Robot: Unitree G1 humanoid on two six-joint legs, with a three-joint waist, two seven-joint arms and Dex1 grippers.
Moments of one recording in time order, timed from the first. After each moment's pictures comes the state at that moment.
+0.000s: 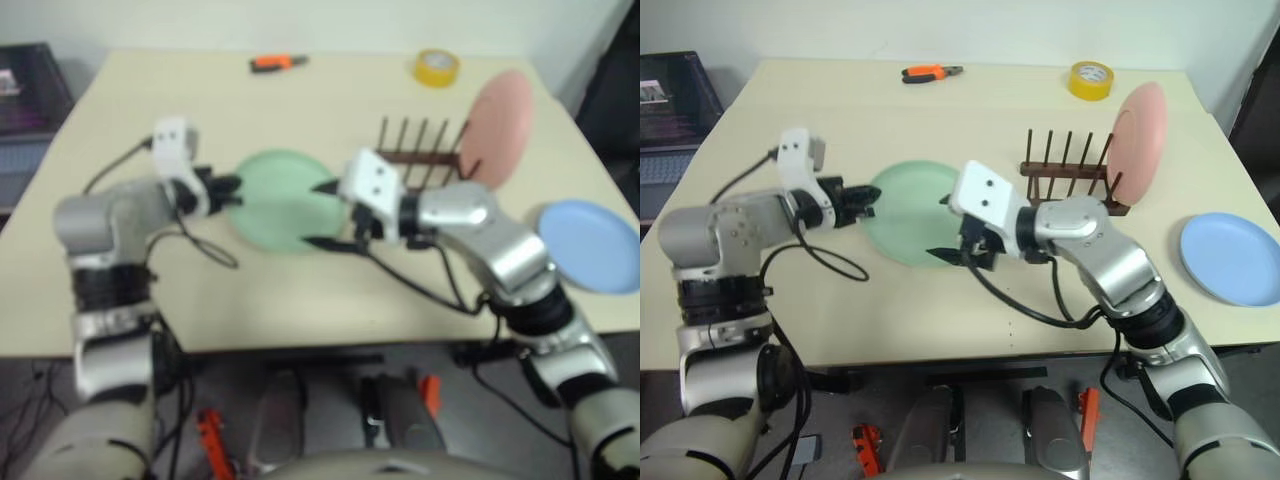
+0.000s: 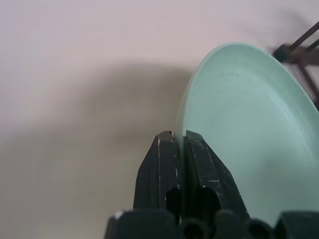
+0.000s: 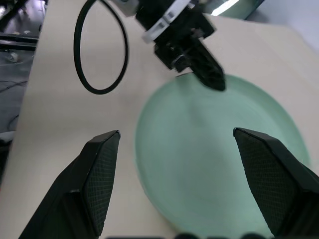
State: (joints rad) left arm -0.86 0.56 0.21 0.10 -0.41 1.22 -0.34; right arm -0.79 -0.41 0.43 -0.29 0.21 0.63 0.77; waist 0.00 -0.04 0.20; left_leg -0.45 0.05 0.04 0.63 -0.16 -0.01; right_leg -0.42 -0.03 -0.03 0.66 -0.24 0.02
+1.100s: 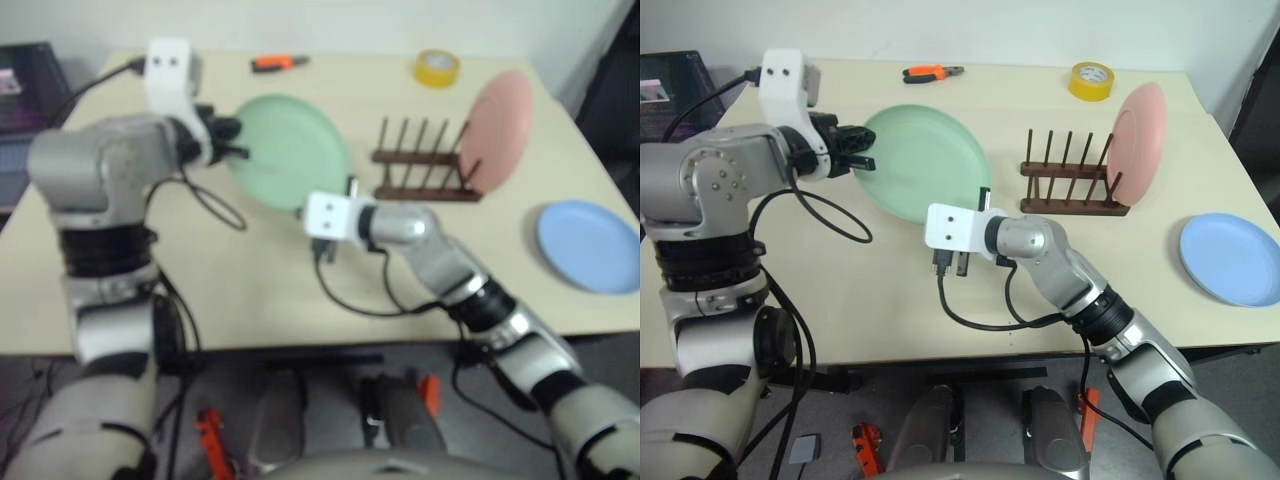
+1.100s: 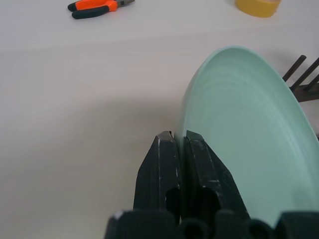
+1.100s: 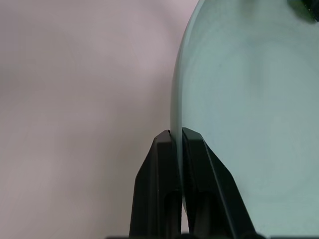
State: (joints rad) left arm -1.00 0.55 0.16 0.02 -0.38 1.30 -0.32; right arm -0.79 -0.30 0.56 0.04 -0.21 0.26 0.68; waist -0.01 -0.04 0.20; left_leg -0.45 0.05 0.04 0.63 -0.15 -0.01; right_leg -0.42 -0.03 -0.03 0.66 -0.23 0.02
